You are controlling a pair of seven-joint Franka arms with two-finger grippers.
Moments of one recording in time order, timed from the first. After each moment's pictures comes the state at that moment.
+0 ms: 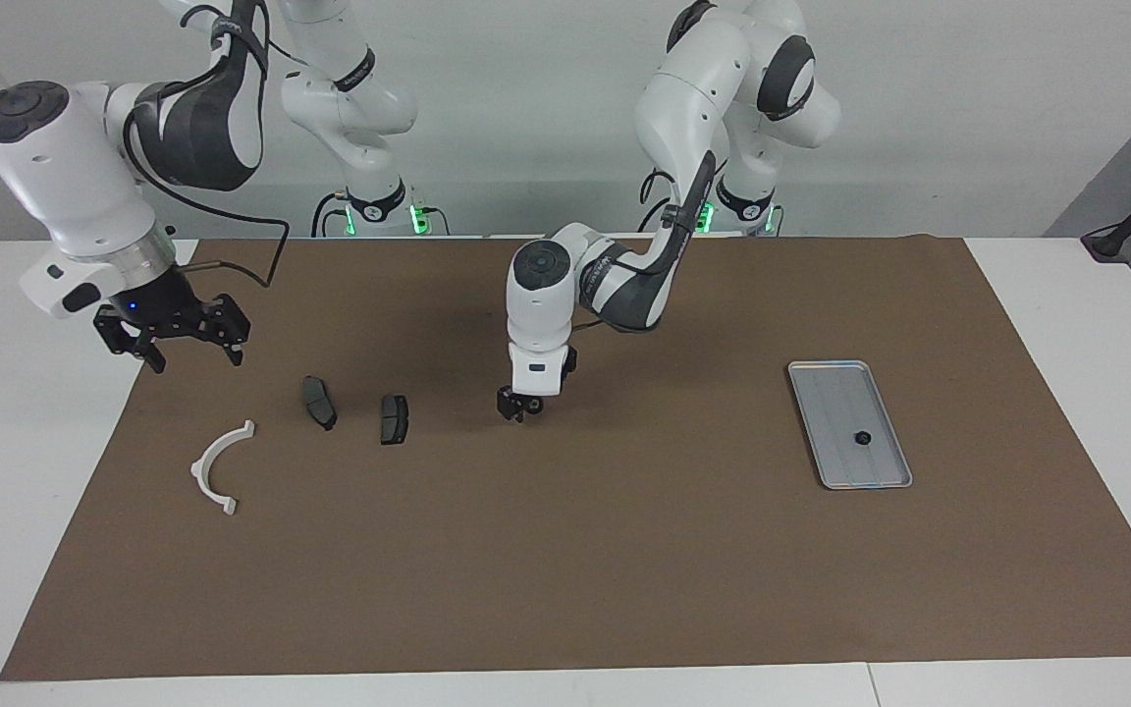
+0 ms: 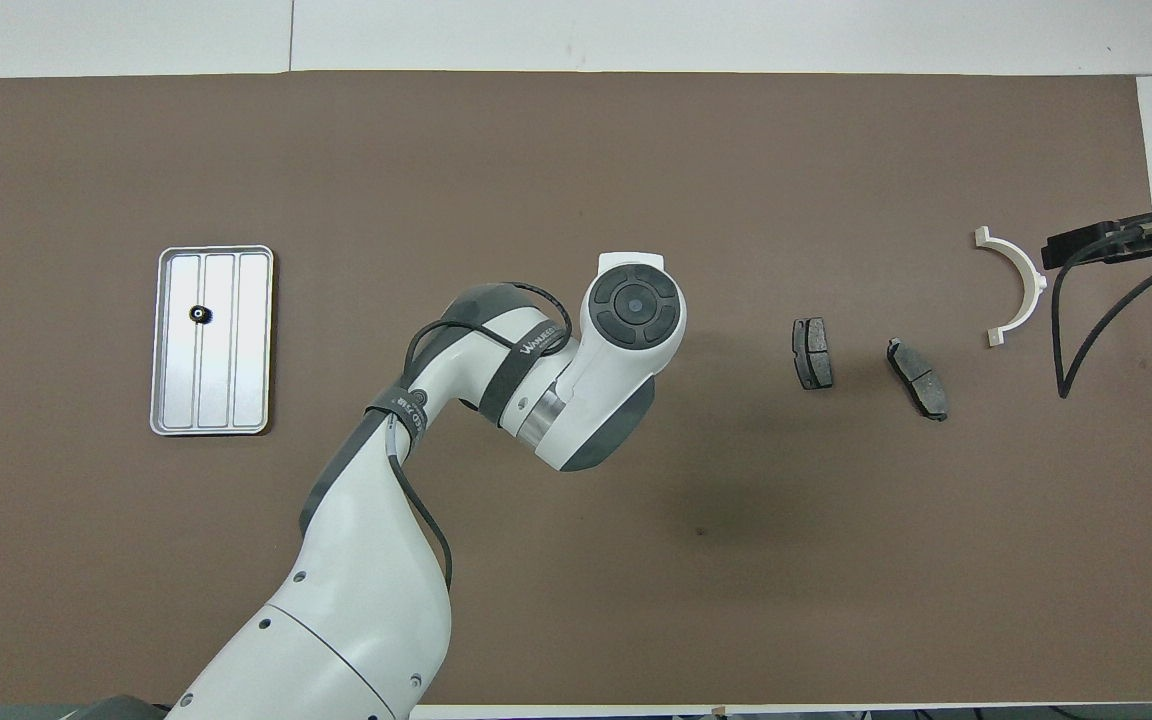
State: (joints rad) left arm -0.74 0.63 -0.04 -1.48 -0.02 2.14 -1.42; right arm -0.15 0.13 0.02 -1.70 -0.01 1.91 -0.23
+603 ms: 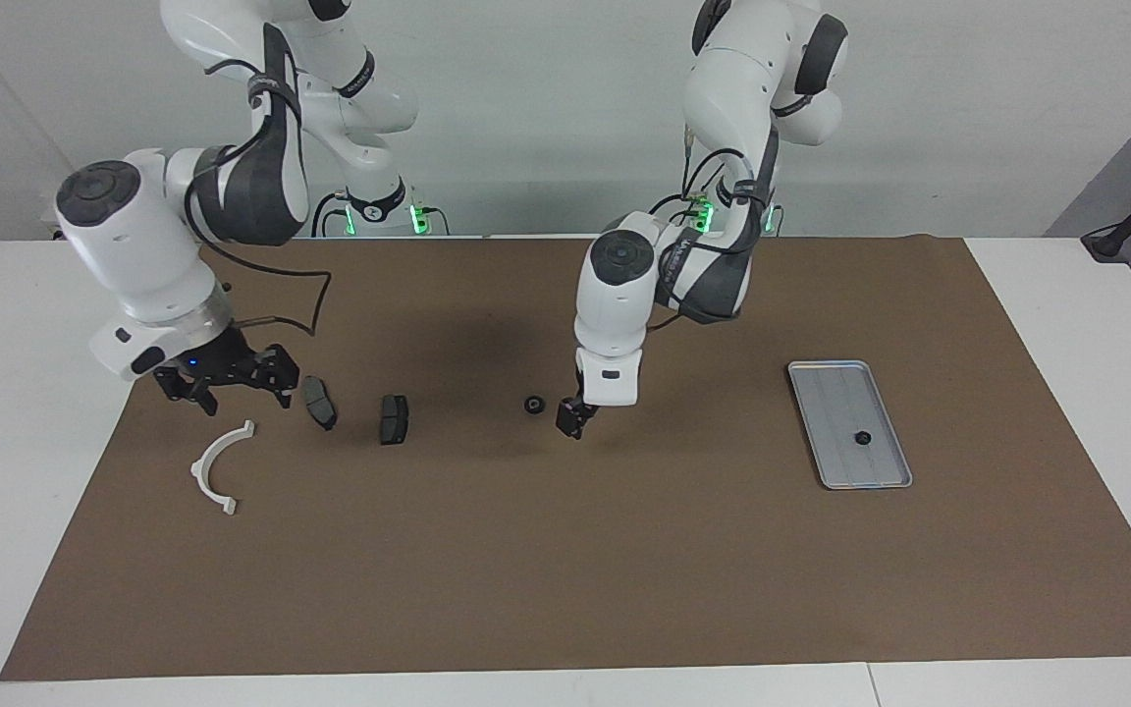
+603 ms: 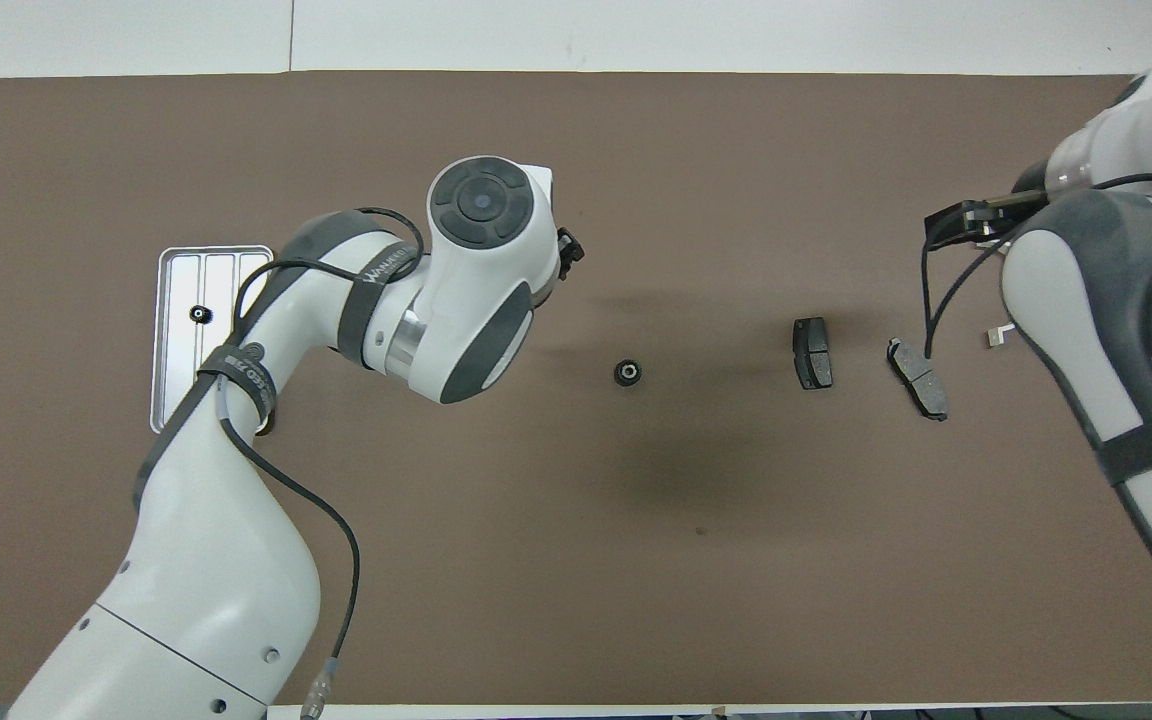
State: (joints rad) left arm -0.56 0.52 0.00 -1.50 -0.02 2.06 -1.15; right arm 0.02 0.27 0.02 -1.66 -0.01 1.98 -0.01
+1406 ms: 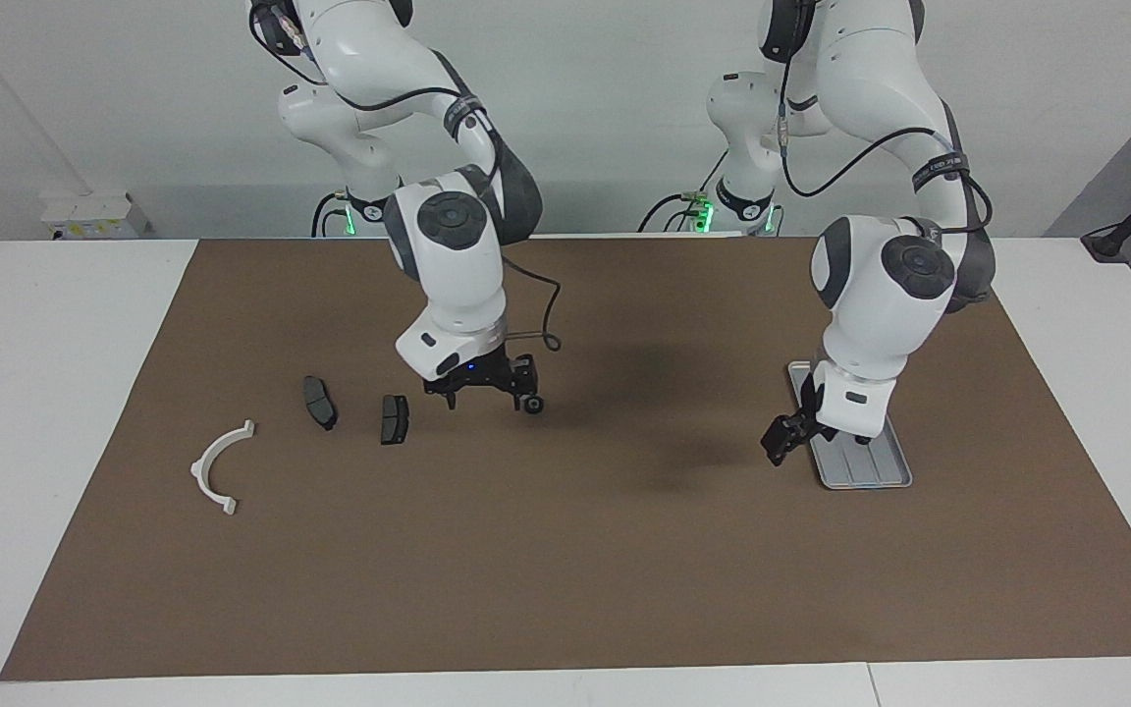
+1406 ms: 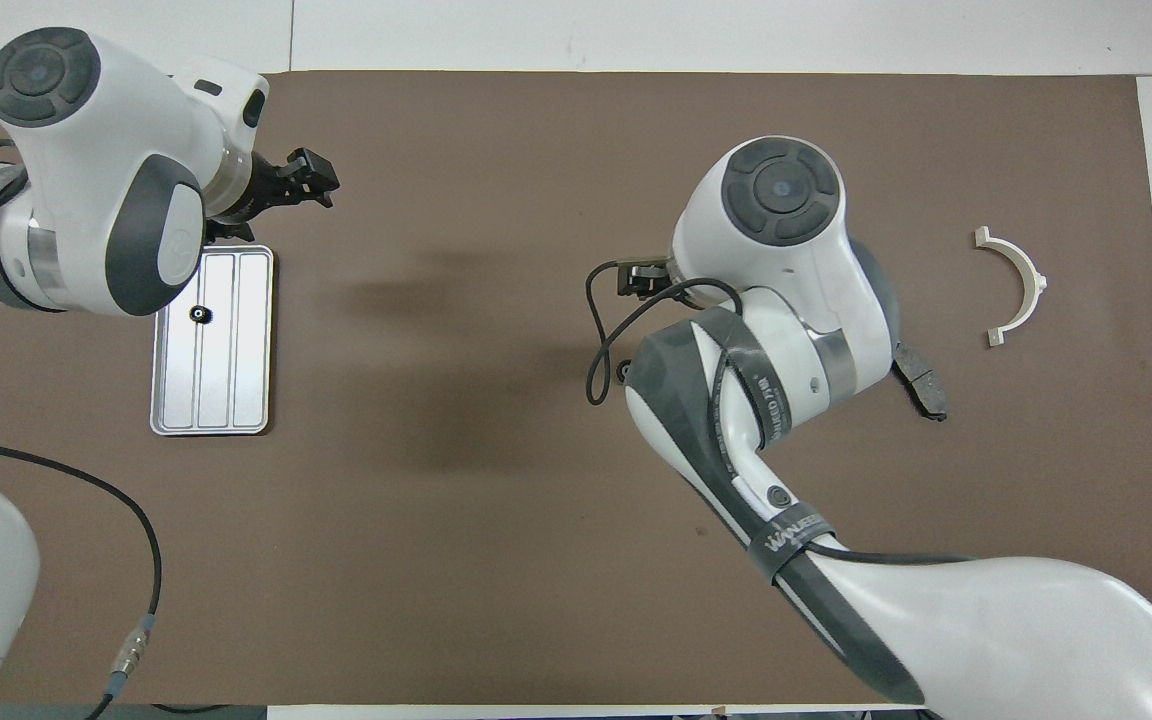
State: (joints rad) left arm -0.20 0.42 0.00 -1.53 -0.02 2.06 -0.52; right arm 0.43 0.37 0.02 -1.63 -0.03 2.05 0.52
